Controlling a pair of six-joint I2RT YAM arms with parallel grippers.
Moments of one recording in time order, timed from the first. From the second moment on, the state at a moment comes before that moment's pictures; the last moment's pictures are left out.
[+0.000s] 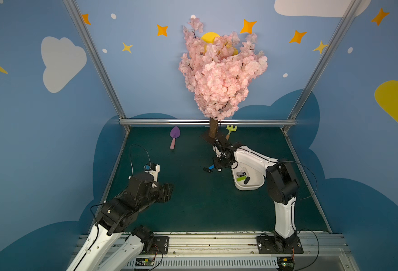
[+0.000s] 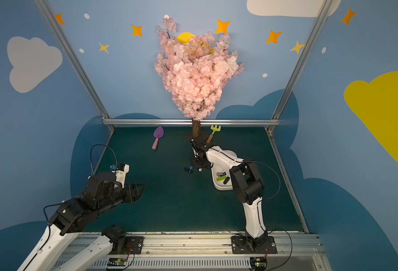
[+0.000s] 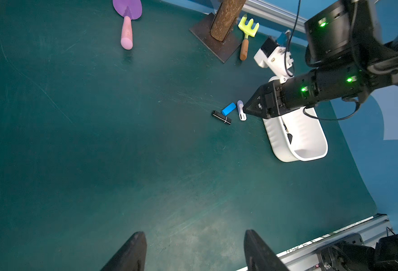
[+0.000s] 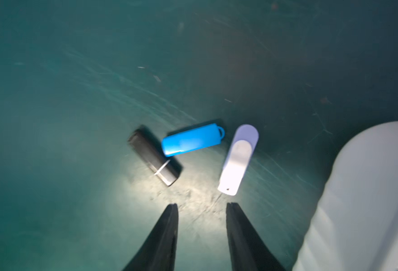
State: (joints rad) left arm -0.51 0.63 0.94 -1.03 -0.02 -0.50; right arm 0.64 2.08 1.62 -0.78 -0.03 0.29
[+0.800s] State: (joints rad) left arm -0.52 0.62 0.94 -1.03 -0.04 -0.50; right arm 0.62 2.22 1.74 -0.86 0.06 0.31
